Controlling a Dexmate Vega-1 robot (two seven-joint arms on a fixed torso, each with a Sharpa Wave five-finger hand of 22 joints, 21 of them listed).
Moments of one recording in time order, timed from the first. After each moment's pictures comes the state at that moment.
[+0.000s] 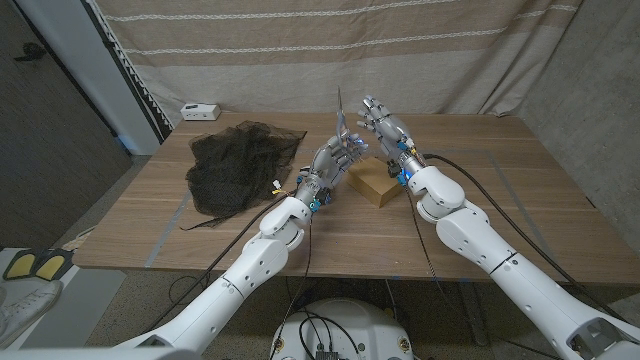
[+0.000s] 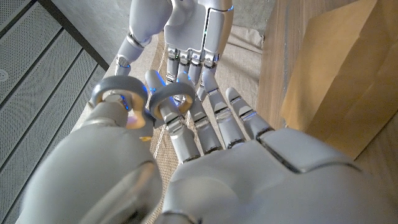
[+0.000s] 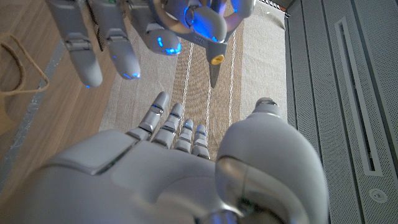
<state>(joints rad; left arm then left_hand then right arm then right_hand) 0.97 0.33 0.54 -1.63 -0.85 -0.20 -0.10 0.65 -0.13 0.61 -0.06 0.37 1.09 -0.21 0.37 0.18 0.73 -0.16 0.61 0.61 0.72 -0.07 0.19 0.63 0.37 -0.05 0.27 0.23 -0.94 -0.51 -0.46 -1.80 0.60 0.17 -0.09 0.77 0.10 -0.18 0.08 0.48 0.04 -0.04 0.21 0.24 0.07 -0.05 0.22 0.26 0.20 -0.04 0.21 0.44 -0.02 0.00 0.96 0.18</state>
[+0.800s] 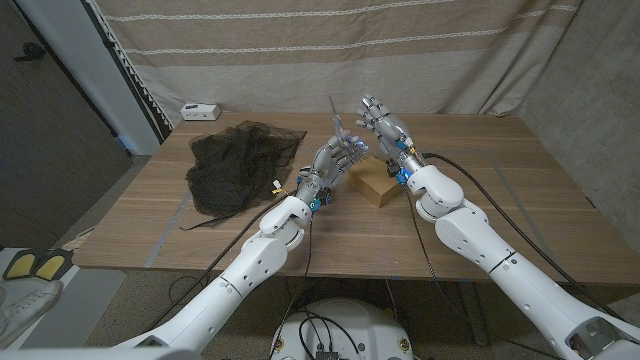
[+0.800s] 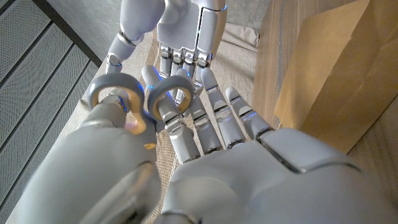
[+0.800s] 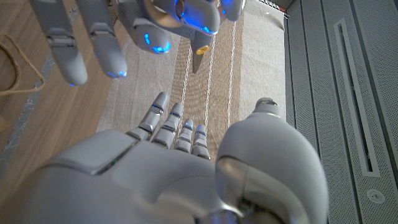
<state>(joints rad) 0.98 0.34 0.54 -1.67 -0.86 -0.16 -0.05 0.62 -0.12 0.61 -0.05 0.38 1.19 -0.21 0.38 0.18 0.81 -0.15 0.59 0.56 0.77 -0.08 0.20 0.60 0.37 -0.05 0.28 0.23 -0.93 -0.51 -0.47 -1.81 0.59 0.17 -0.10 0.76 0.11 -0.18 0.08 0.48 0.04 -0.04 0.21 0.24 0.07 -0.05 0.22 0.25 0.20 -0.04 0.21 0.43 -0.02 0.00 0.96 0.18</state>
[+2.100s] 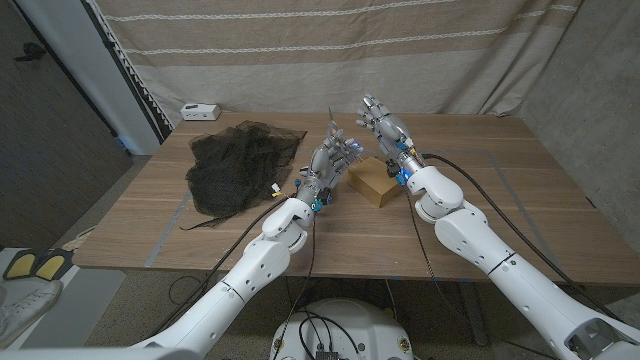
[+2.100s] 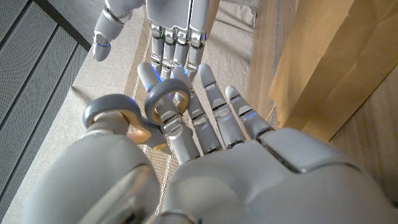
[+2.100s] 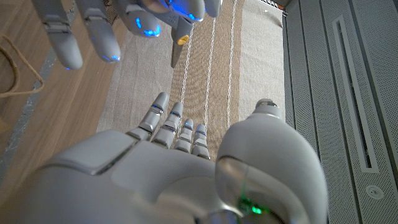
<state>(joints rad) 1.00 0.32 0.54 -1.69 -0.82 -0.17 0.07 0.57 -0.18 0.65 -0.03 0.34 1.18 -0.18 0.32 0.18 0.87 -0.16 0.61 0.57 0.82 -0.10 0.20 0.57 0.39 -0.04 0.30 0.23 -0.94 -0.51 -0.46 -1.80 0.59 0.17 -0.10 0.76 0.11 -0.19 0.07 0.48 0.05 -0.04 0.21 0.24 0.08 -0.06 0.23 0.25 0.21 -0.04 0.21 0.41 -0.02 0.01 0.94 0.18</state>
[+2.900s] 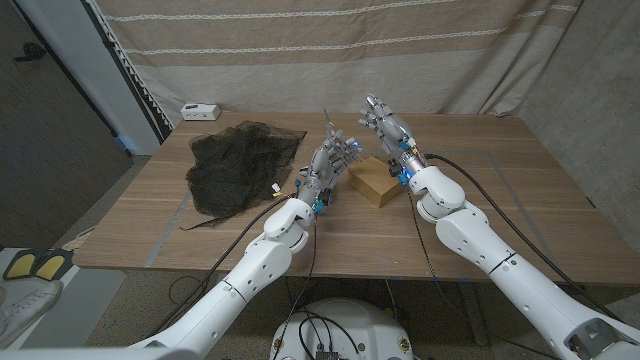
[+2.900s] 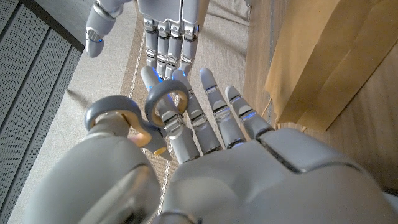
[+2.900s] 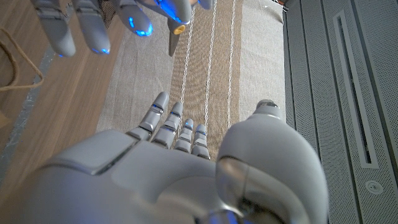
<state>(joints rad) 0.99 0.32 0.54 -1.68 -0.77 -0.17 0.10 0.57 -0.16 0.65 -0.05 0.33 1.15 -0.18 0.27 0.18 0.85 -0.19 0.53 0.50 0.78 -0.08 0.20 0.55 0.39 -0.04 0.30 0.23 -0.94 -0.50 -0.45 -1.79 0.61 0.19 -0.09 0.75 0.11 -0.19 0.07 0.48 0.05 -0.04 0.21 0.24 0.08 -0.06 0.23 0.25 0.21 -0.04 0.21 0.40 -0.02 0.01 0.93 0.18</state>
